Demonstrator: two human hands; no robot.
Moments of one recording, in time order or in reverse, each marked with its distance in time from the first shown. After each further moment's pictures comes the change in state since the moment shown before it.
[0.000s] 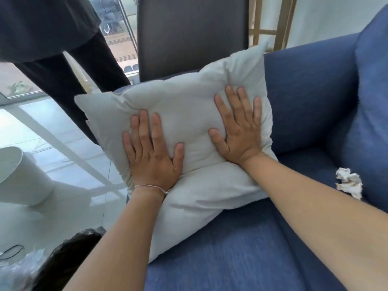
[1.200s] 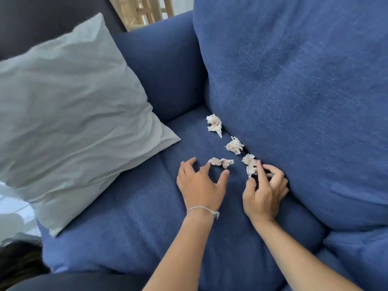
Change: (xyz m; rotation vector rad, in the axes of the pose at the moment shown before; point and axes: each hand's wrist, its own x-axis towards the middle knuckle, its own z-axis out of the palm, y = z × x) left_hand -0.212 0.303 -0.052 -0.587 -0.530 -0.074; right_hand -0.335 0.077 -0.234 -0.221 0.123 0.958
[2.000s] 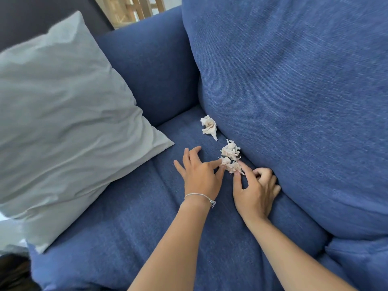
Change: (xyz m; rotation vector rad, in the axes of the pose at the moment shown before) left_hand 0.040 0.011 0.018 0.100 -0.211 0.139; right_hand 0.009 -0.004 0.021 -0.110 -0.094 0.023
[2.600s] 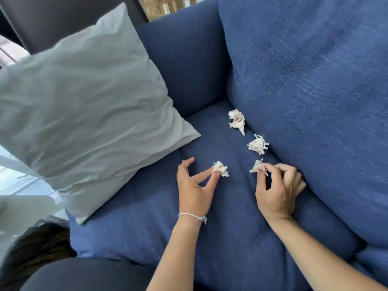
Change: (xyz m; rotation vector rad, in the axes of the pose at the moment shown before) left_hand -0.054 -0.061 -0.034 -0.588 0.180 -0.208; right_hand -0.008 -0.001 0.004 0.110 0.110 -0.211
